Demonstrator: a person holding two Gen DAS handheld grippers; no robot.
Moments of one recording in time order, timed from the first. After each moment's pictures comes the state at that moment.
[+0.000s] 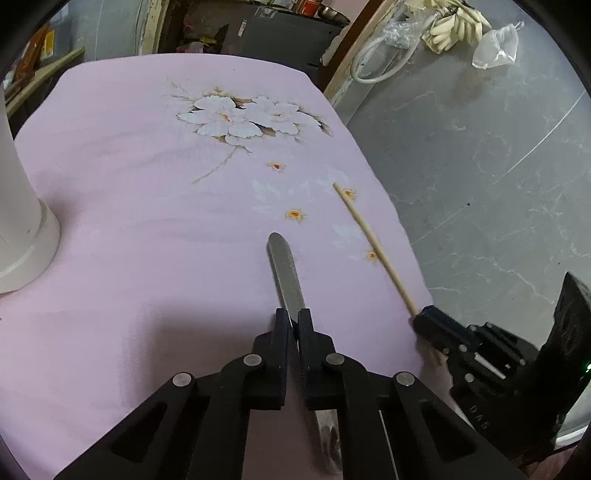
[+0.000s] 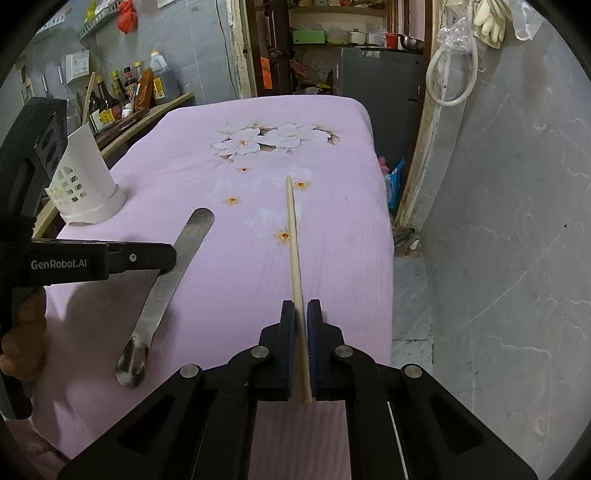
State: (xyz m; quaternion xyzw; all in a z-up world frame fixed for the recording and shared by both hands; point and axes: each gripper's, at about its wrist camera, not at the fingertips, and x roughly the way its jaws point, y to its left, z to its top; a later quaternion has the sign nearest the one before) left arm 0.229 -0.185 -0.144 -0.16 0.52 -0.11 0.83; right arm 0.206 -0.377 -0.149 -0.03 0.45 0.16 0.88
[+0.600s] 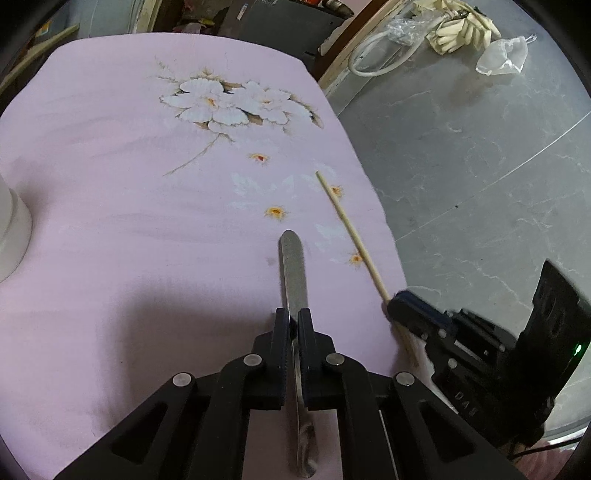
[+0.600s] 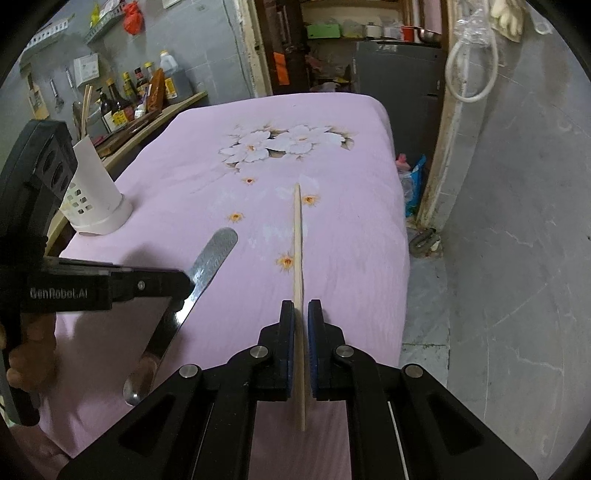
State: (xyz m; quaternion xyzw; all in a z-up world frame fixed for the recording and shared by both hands) left arm 0.242 -0.190 -0.150 -0.19 0.54 -0.13 0.81; right arm 0.245 -0.368 -0.154 -0.03 0.47 0.21 0.86
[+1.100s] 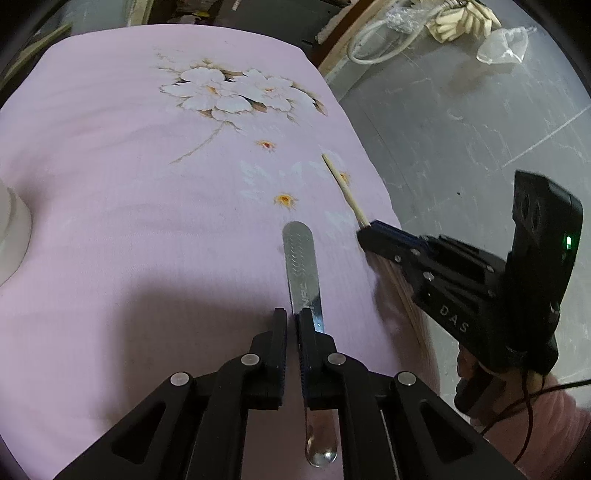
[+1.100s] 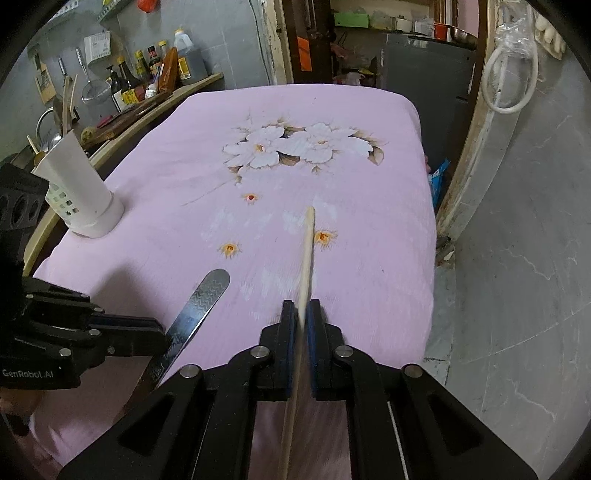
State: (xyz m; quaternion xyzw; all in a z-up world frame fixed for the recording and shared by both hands) left arm 0.240 -0.184 -0.153 -0.18 0.56 -0.15 0.80; right arm 0.287 -0.346 -0.157 -0.06 0.48 0.24 0.84
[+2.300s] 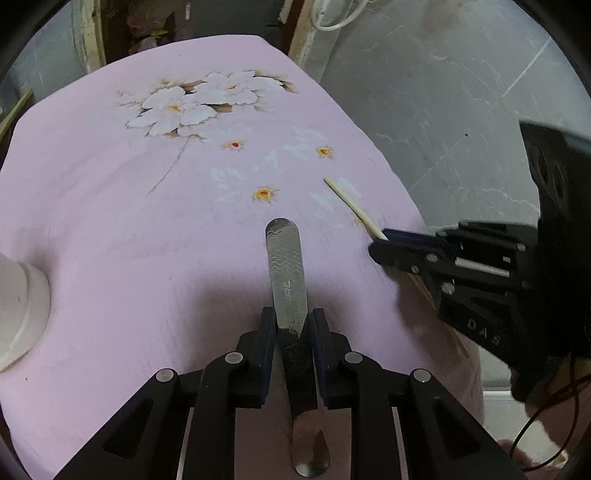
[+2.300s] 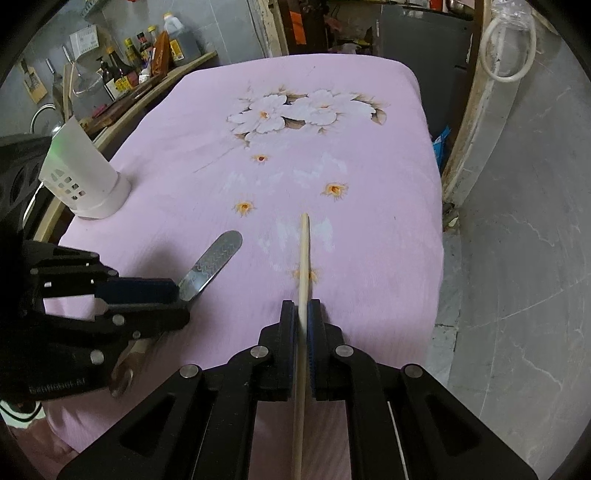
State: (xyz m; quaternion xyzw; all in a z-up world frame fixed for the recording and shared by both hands) left arm 0.250 -0.214 -0.144 -0.03 0.58 -0.15 0.80; right arm 0.286 -0.345 -0.163 -0.05 0.54 0.23 0.81
